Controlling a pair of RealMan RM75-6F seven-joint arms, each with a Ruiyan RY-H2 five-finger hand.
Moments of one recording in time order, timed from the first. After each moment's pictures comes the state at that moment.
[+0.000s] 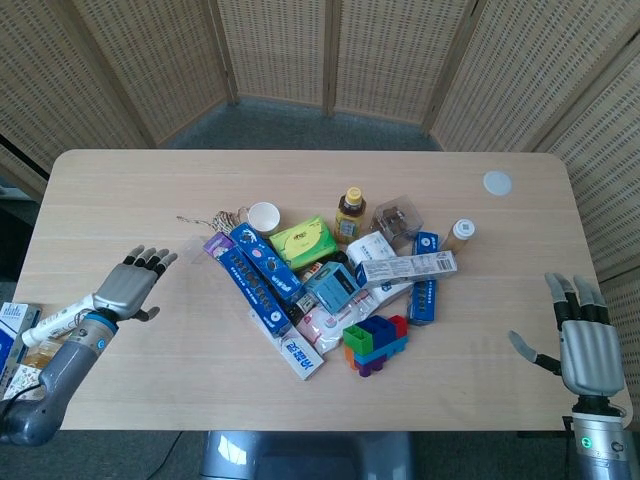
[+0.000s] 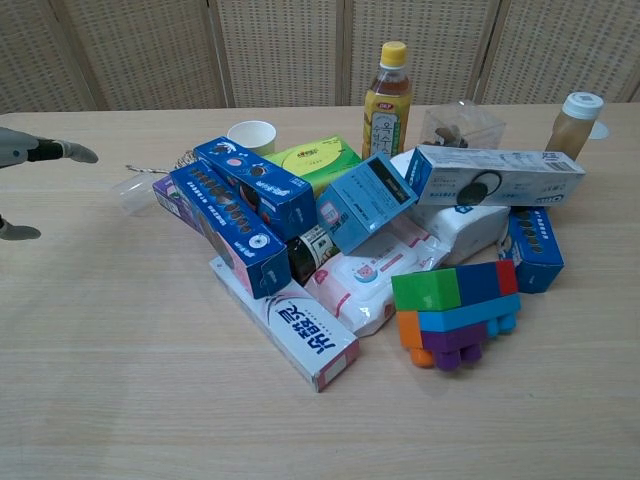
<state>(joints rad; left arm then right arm) -0.68 -1.24 0.00 -1.55 0.99 0.86 0.38 0.08 -1.19 0.13 -1.75 -1.43 1.55 -0.27</state>
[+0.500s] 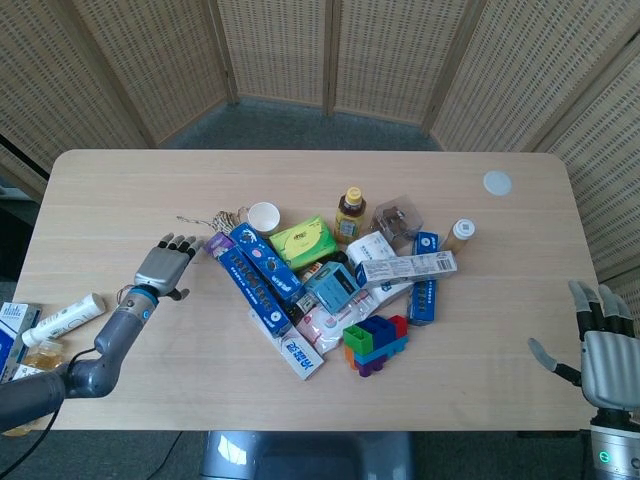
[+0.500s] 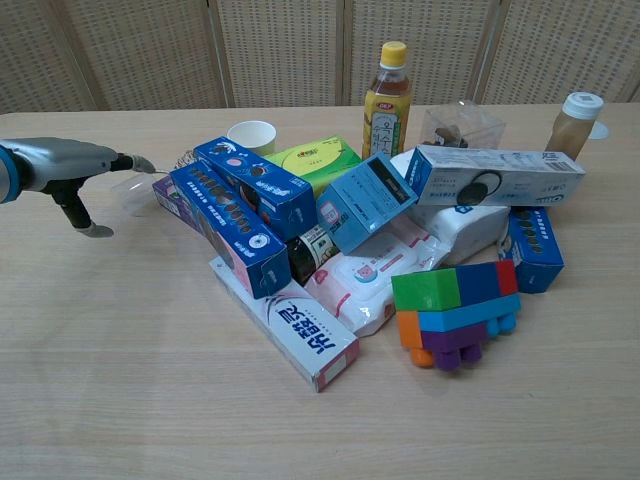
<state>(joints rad) -0.81 -1.49 -0.06 -1.24 0.81 0.71 0.46 0.03 -1.15 0.11 -1.77 -1.43 1.60 -0.26</state>
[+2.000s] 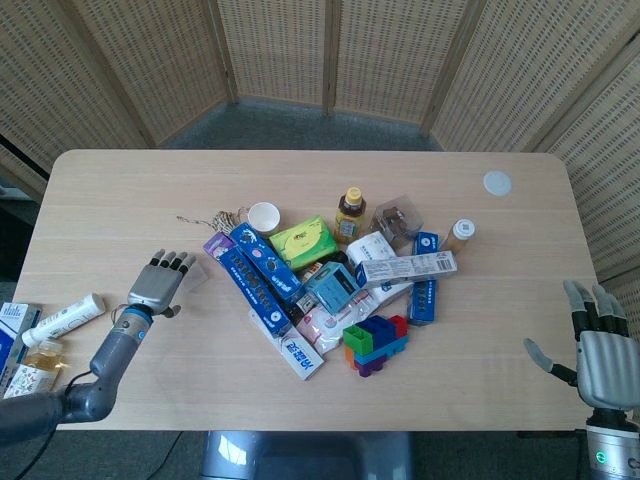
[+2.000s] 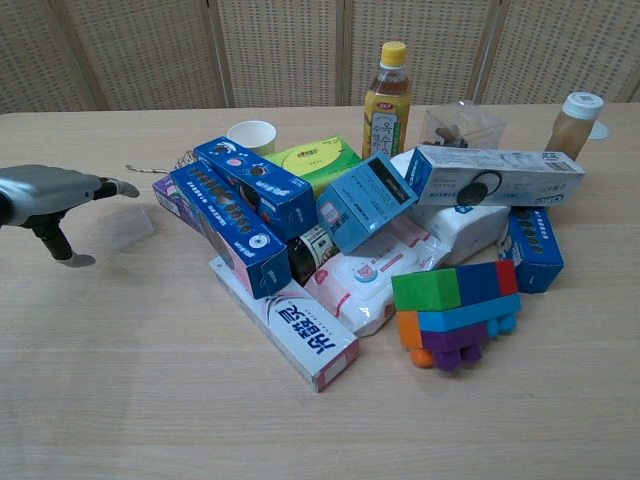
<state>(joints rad) -0.75 -1.52 0.01 -1.30 0.81 0.87 0.52 0.03 -1.16 0.12 -1.78 -1.44 1.59 -0.25</state>
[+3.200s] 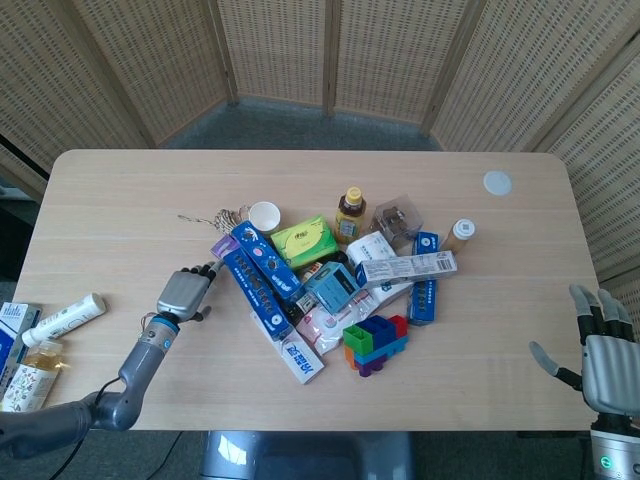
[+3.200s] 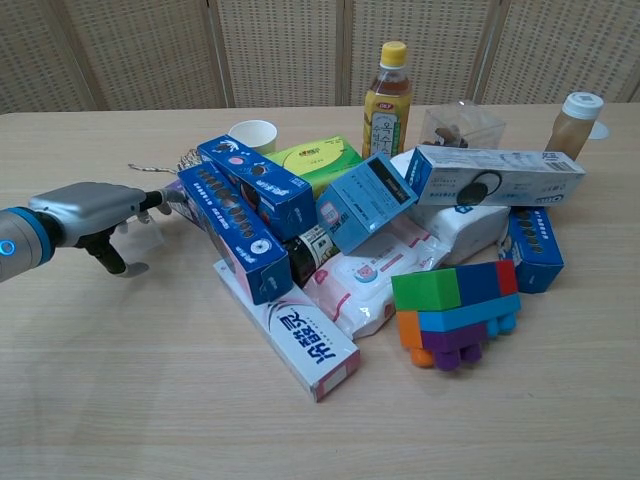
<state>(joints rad) -0.69 -1.67 -0.05 -1.21 1.02 0.89 0.39 0.01 -1.15 0.11 -1.79 -1.44 1.59 -0.22</state>
